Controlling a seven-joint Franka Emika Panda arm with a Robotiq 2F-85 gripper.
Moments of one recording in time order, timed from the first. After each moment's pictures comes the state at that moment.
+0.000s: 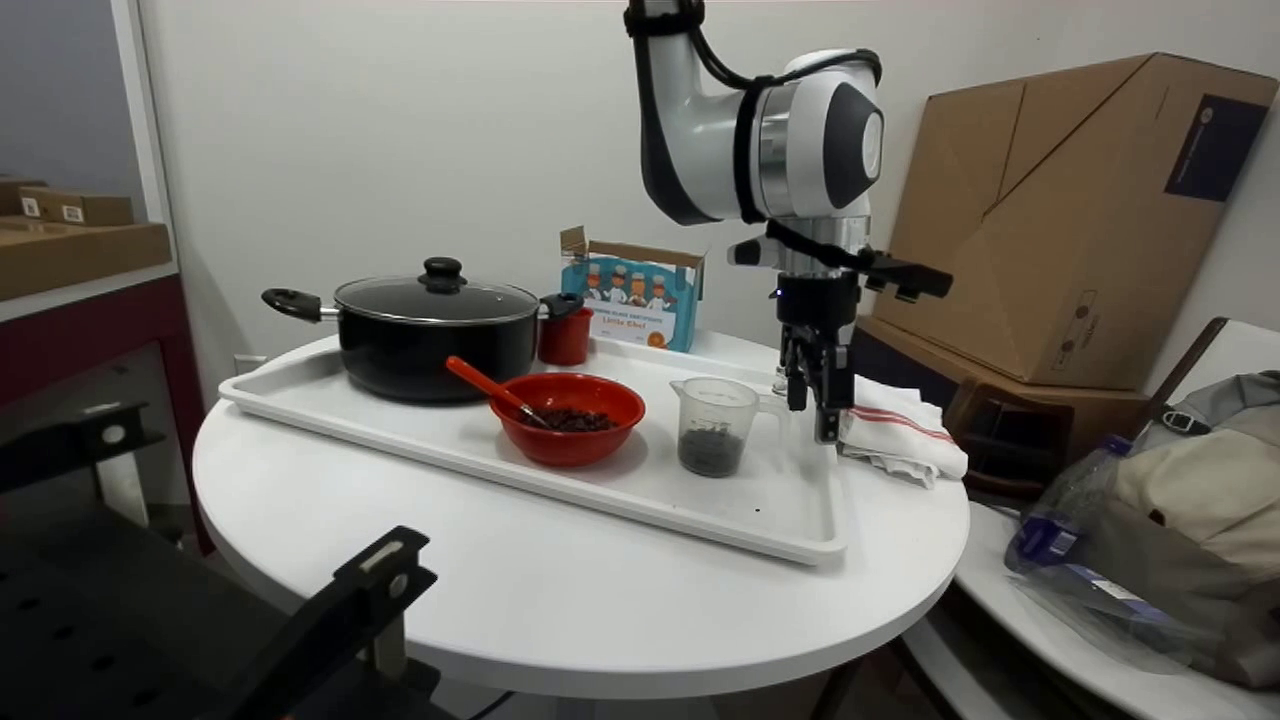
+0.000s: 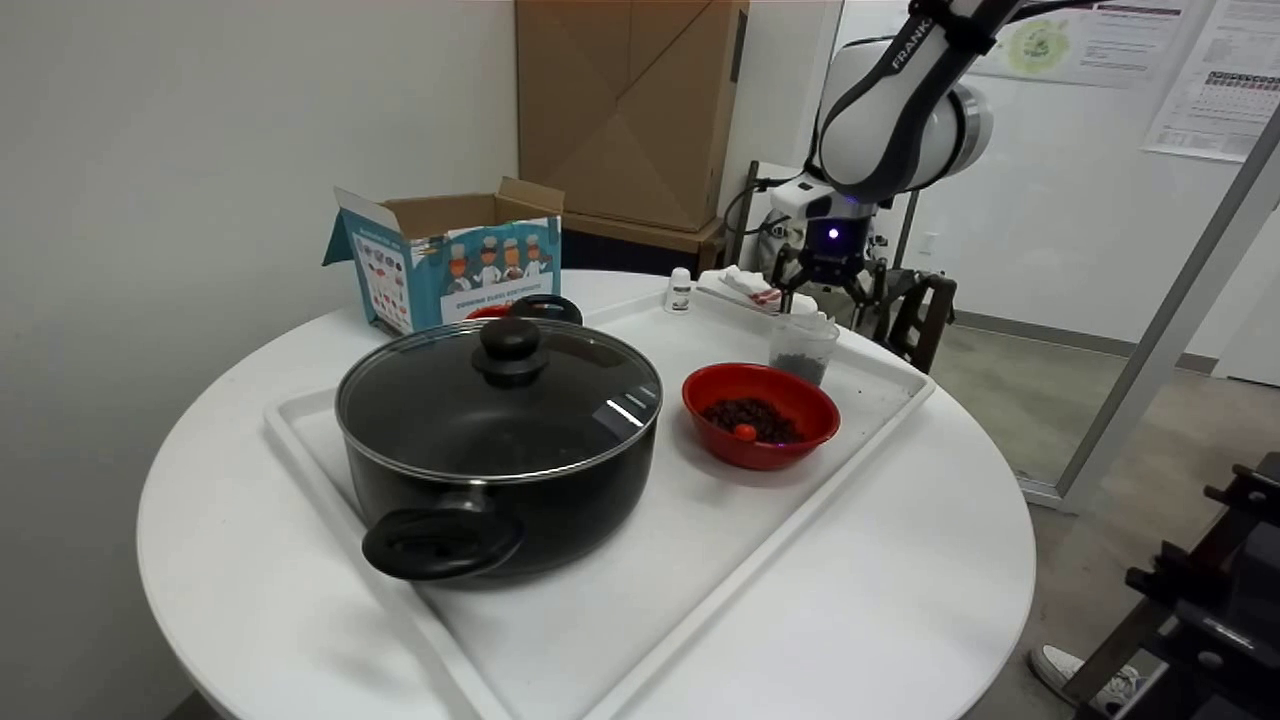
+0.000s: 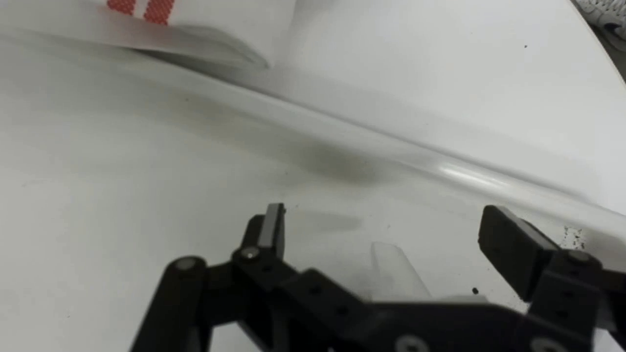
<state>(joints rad) -0.27 0.86 -0.08 -1.74 -0.26 2.69 -2.13</state>
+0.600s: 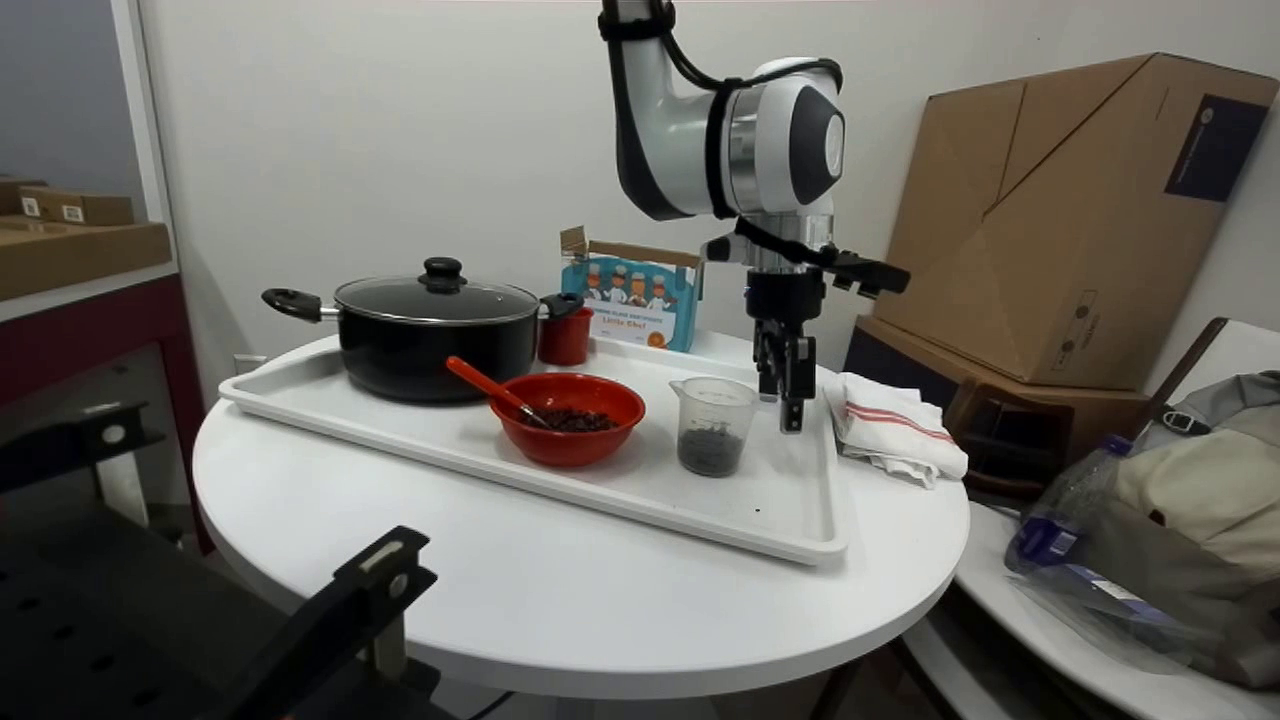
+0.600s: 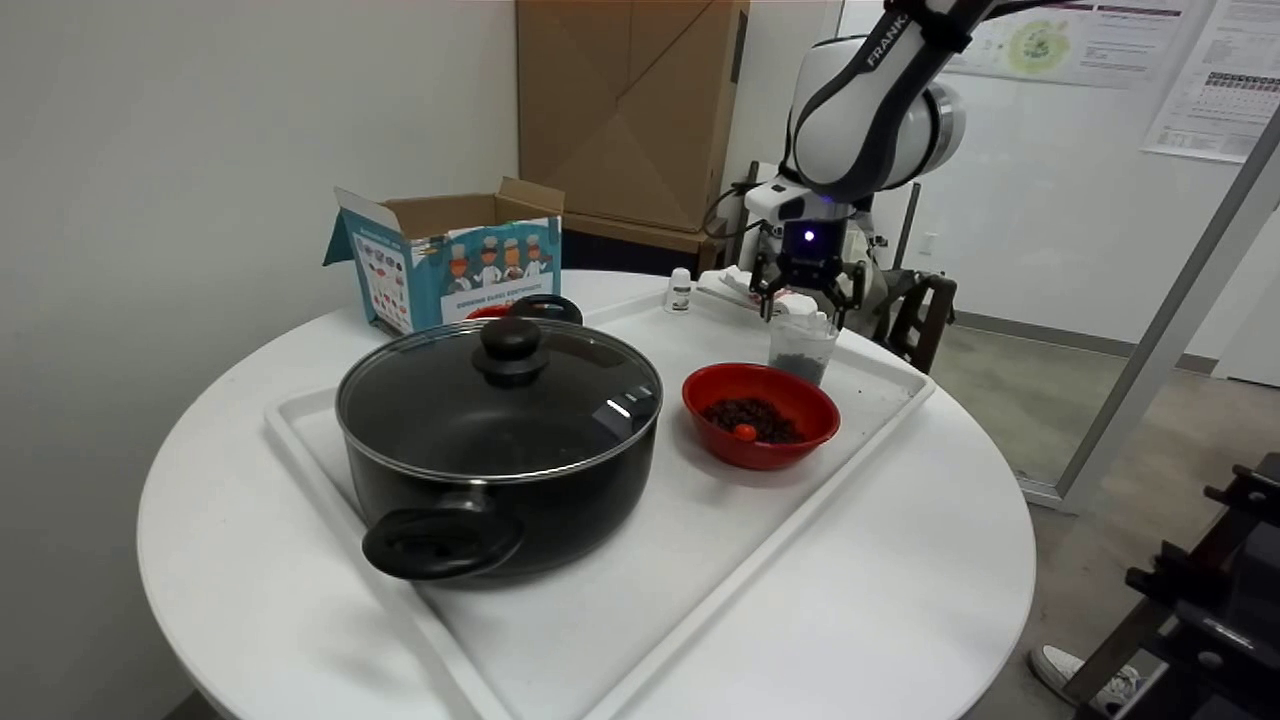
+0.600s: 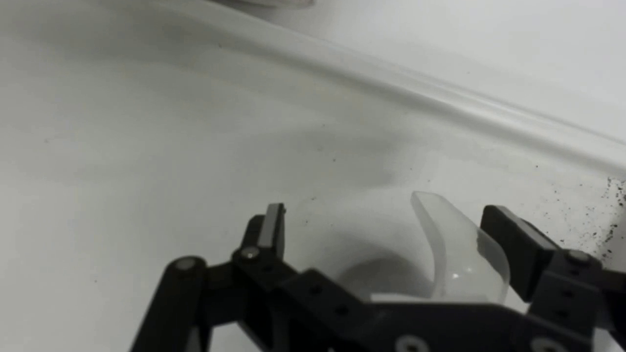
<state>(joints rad) -0.22 0.87 -0.07 -1.71 -0.27 2.64 -2.07</state>
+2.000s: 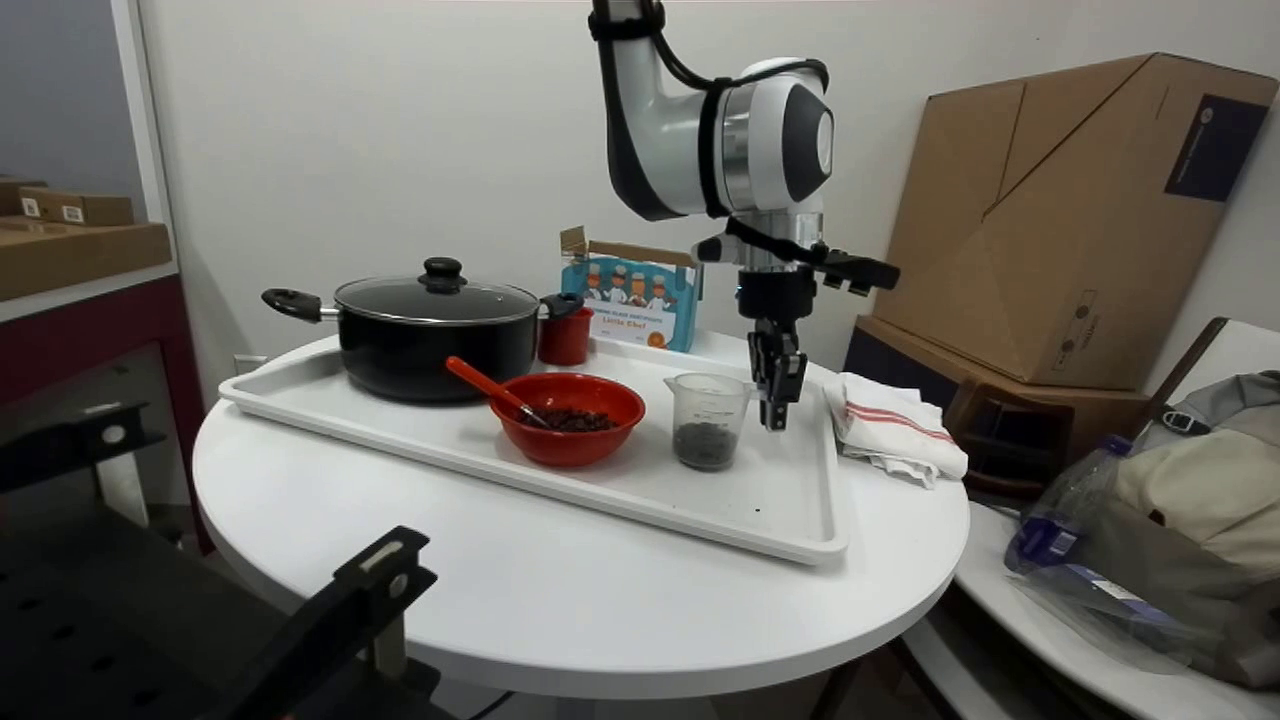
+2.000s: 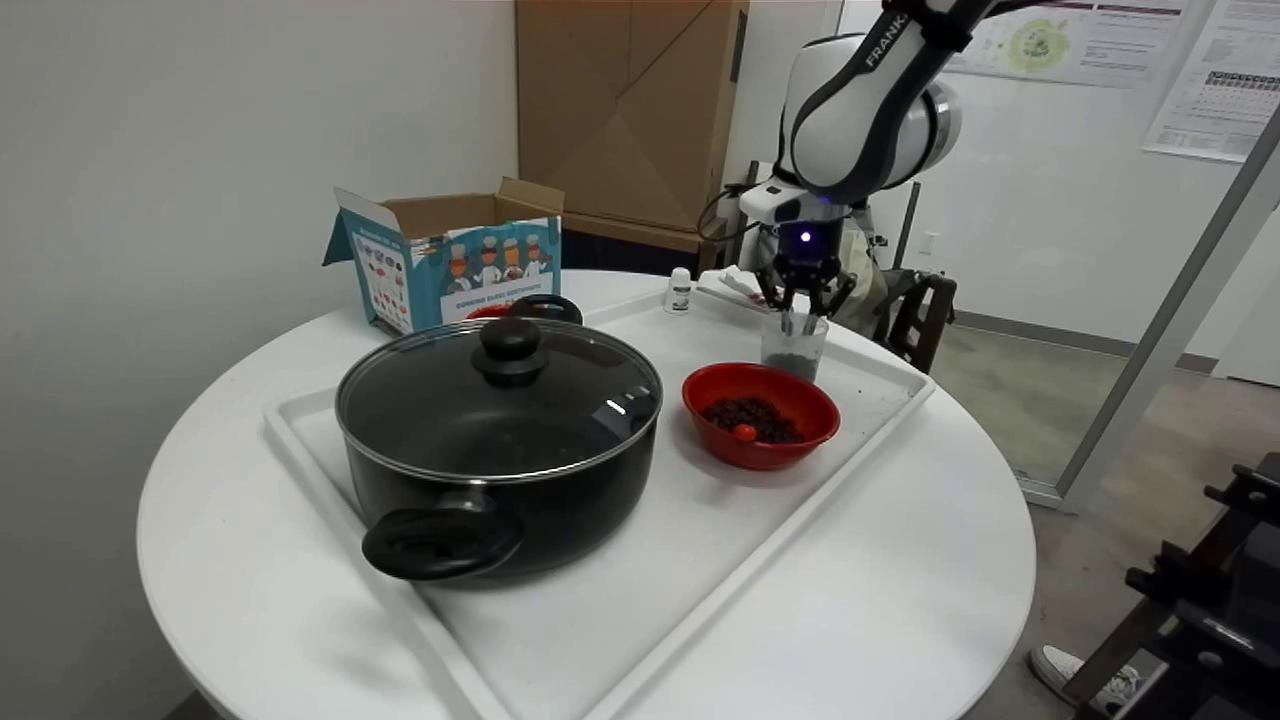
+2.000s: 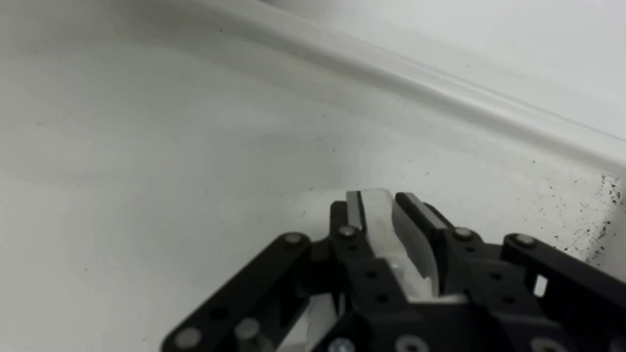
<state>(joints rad) -0.20 0.86 -0.08 -1.72 -0.30 2.63 -2.06</state>
